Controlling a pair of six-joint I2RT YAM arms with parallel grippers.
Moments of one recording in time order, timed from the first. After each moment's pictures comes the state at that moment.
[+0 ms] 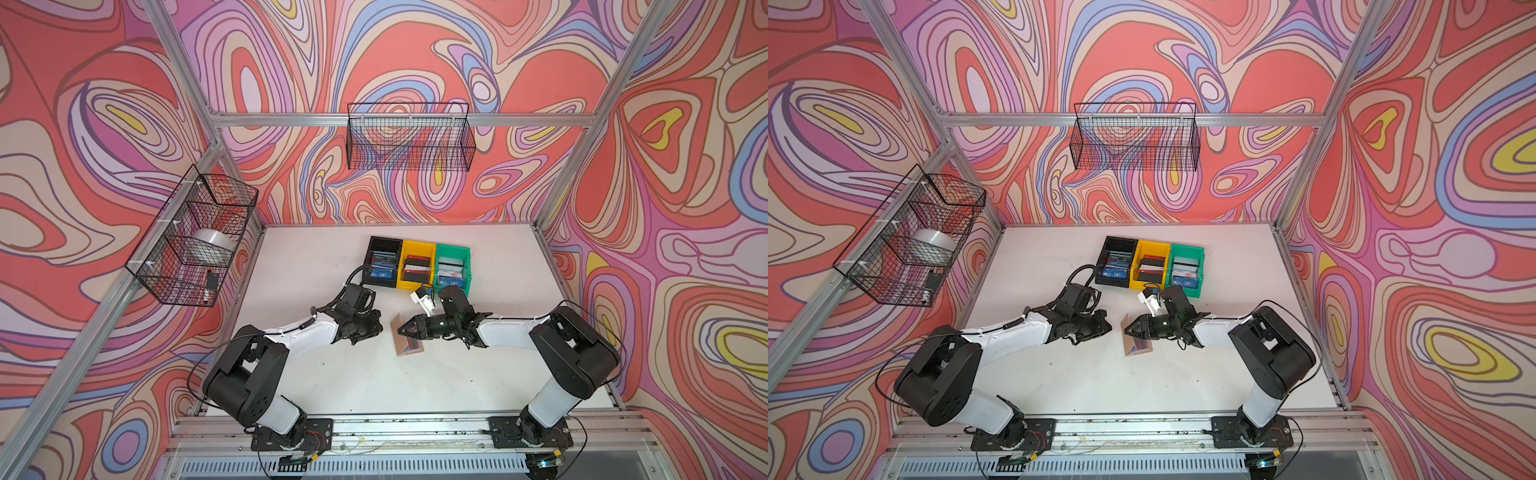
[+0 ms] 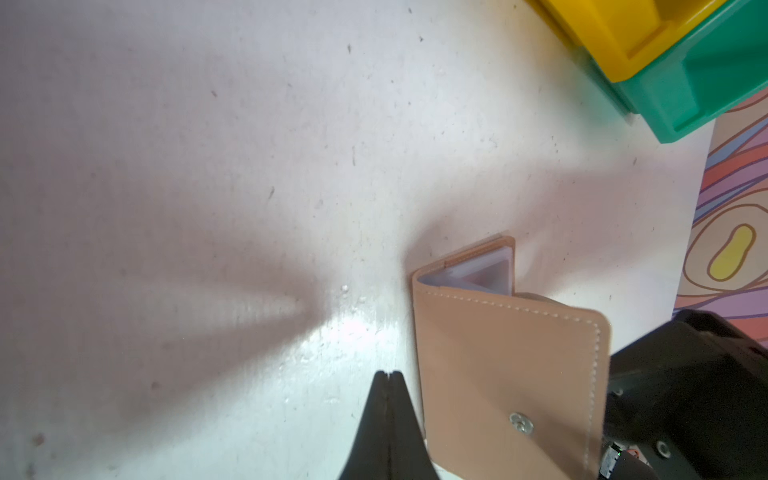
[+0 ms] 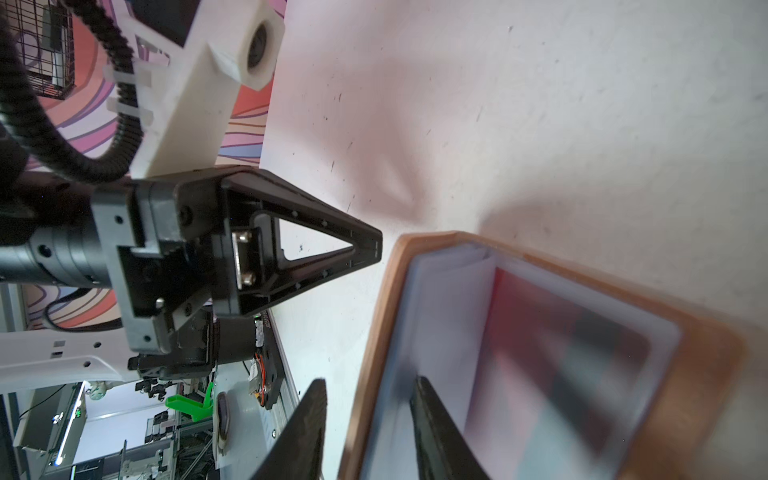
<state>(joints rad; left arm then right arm) -0.53 1.52 0.74 -0.22 0.29 -0.76 0.60 1.70 0.71 0.31 -0.75 0.67</state>
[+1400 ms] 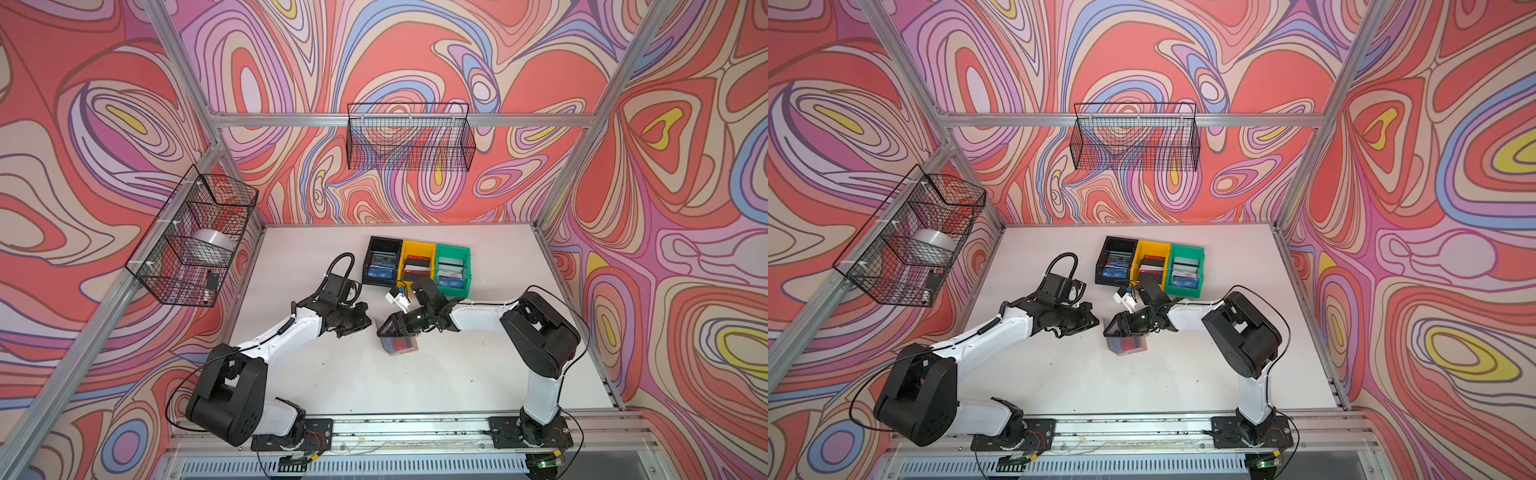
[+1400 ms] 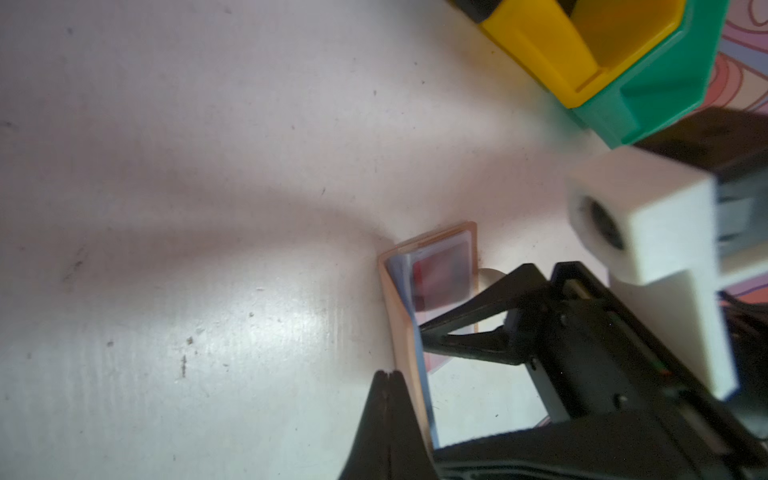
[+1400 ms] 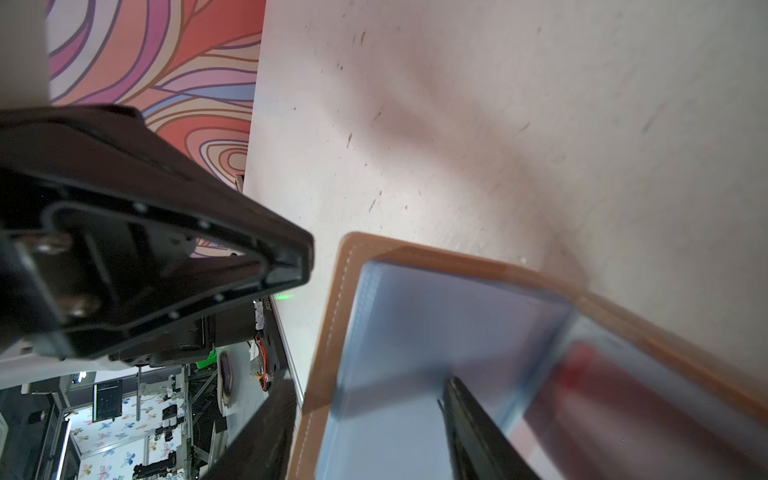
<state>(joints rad) -0.40 1.40 0.82 -0.44 0.40 -0.67 0.69 1.90 1.01 0.05 -0.80 0.57</state>
